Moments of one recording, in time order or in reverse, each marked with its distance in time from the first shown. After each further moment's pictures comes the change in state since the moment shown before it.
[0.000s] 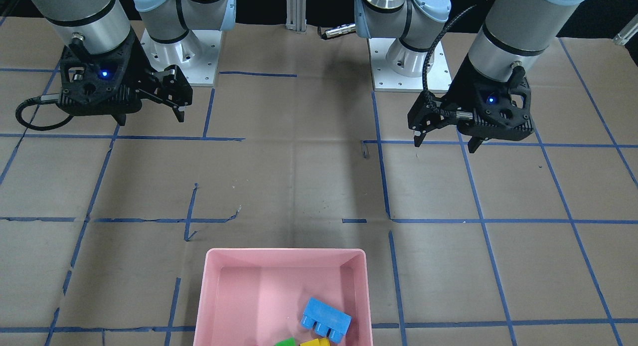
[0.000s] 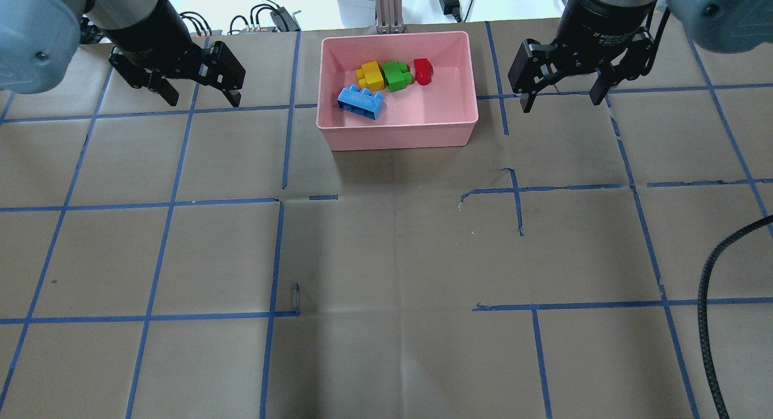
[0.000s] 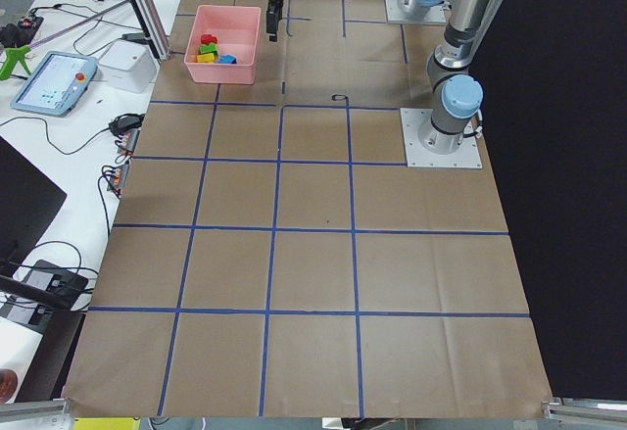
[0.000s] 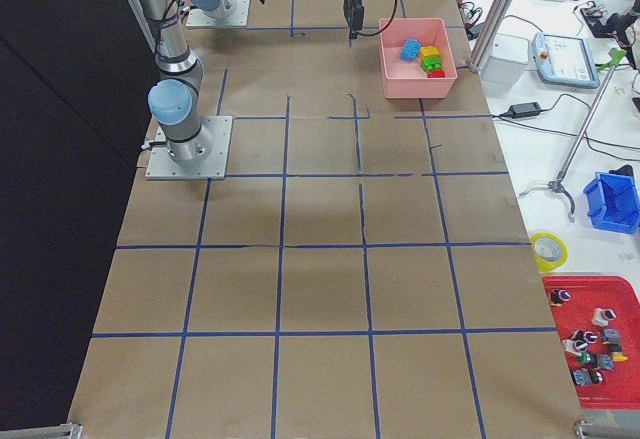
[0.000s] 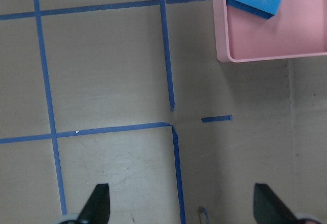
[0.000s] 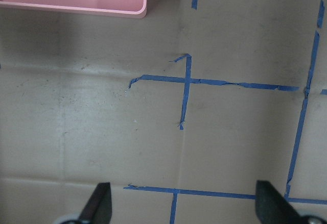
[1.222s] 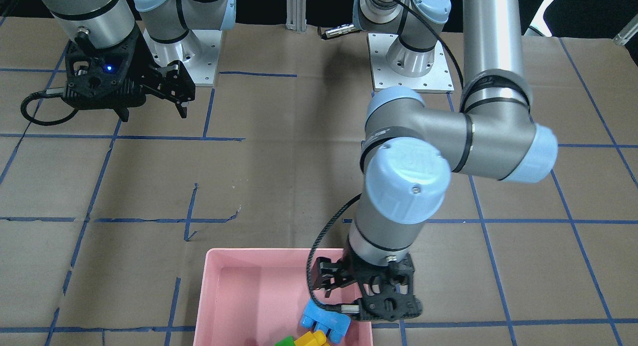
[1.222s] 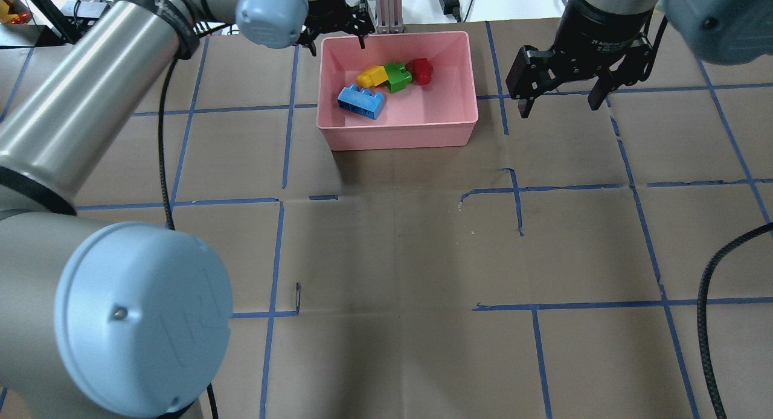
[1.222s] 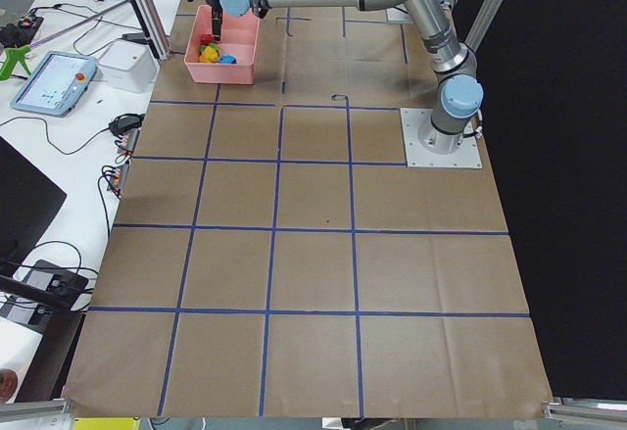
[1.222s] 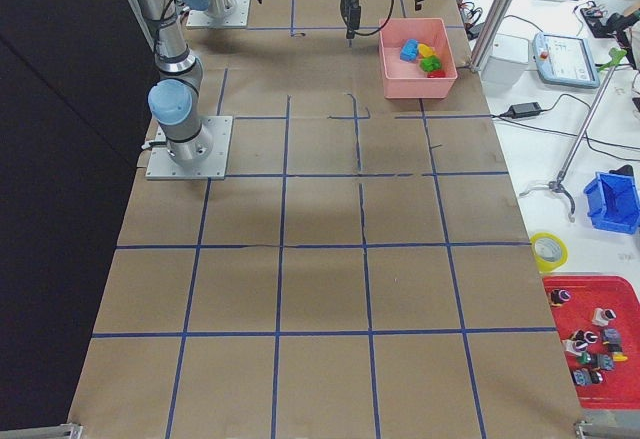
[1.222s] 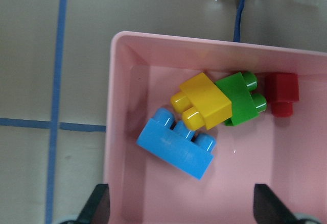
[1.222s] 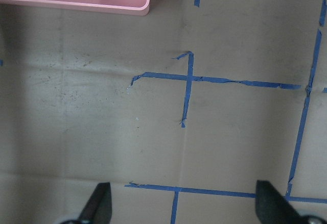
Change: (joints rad) left arm -0.182 -0.525 0.420 0.230 0.008 -0.321; right arm 0.004 -0.013 0.013 -0.006 0.001 0.000
